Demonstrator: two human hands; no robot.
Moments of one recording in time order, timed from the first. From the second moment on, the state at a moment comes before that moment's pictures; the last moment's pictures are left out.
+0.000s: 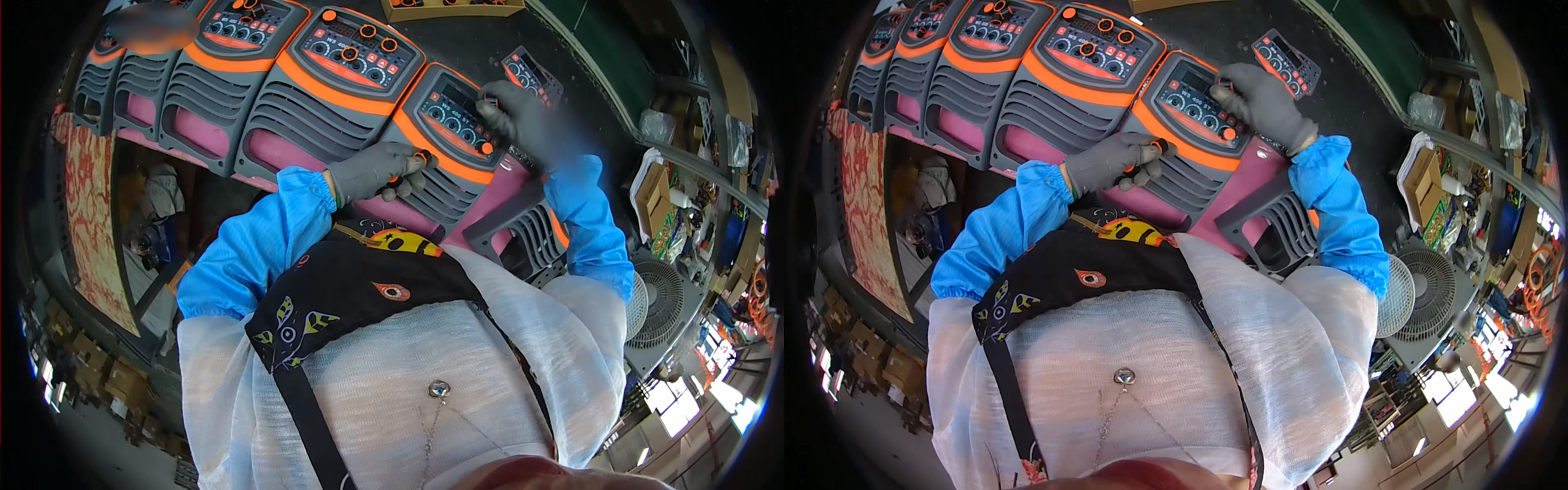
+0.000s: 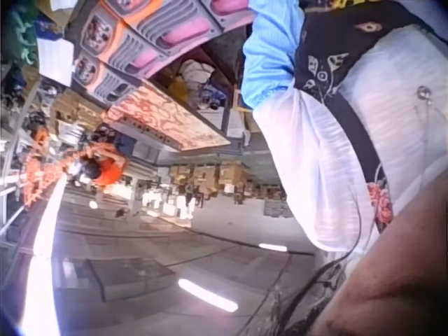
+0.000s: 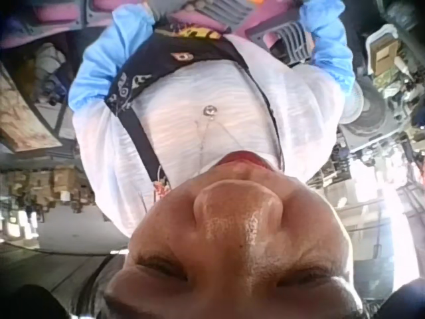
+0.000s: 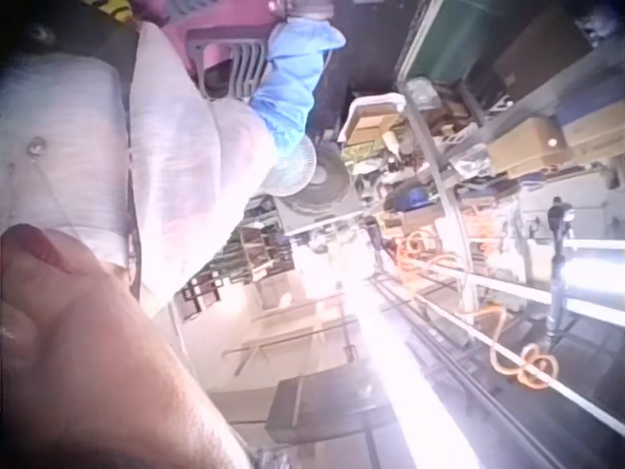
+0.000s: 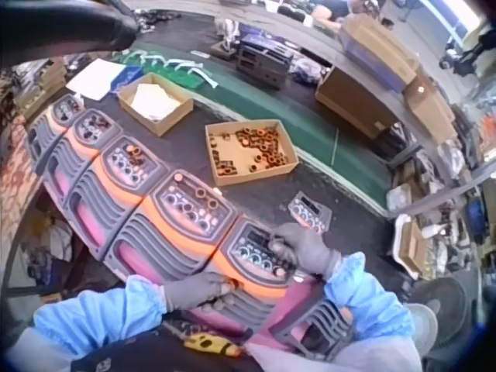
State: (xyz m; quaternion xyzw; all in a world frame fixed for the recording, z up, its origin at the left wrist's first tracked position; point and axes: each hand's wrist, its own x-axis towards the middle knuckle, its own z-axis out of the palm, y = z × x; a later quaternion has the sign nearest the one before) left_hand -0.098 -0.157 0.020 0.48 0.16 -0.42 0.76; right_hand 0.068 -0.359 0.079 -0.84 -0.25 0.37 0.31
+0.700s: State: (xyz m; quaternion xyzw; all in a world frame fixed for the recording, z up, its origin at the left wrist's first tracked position) left_hand -0.101 -0.154 0.007 0.43 0.14 -0.42 0.79; right_hand 0.015 -0.370 0.050 -0.88 -0.38 0.18 0.22
